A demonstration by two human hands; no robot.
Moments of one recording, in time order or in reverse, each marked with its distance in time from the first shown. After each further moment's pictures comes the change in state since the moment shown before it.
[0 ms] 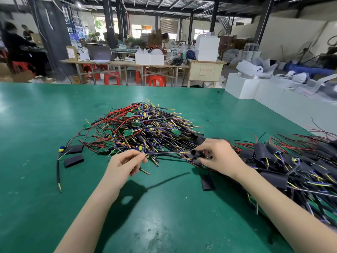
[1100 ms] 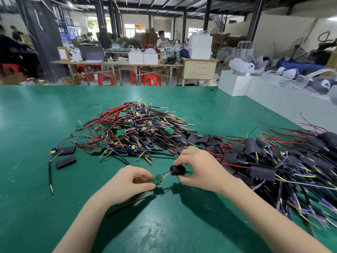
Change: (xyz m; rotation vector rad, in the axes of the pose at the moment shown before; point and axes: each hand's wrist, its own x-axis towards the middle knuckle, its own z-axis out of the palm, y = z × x) left_hand -0.005 -0.015 0.008 0.543 -0.454 -0.019; right_hand -0.024 -0.057 -0.001 0.036 -0.118 -0.071
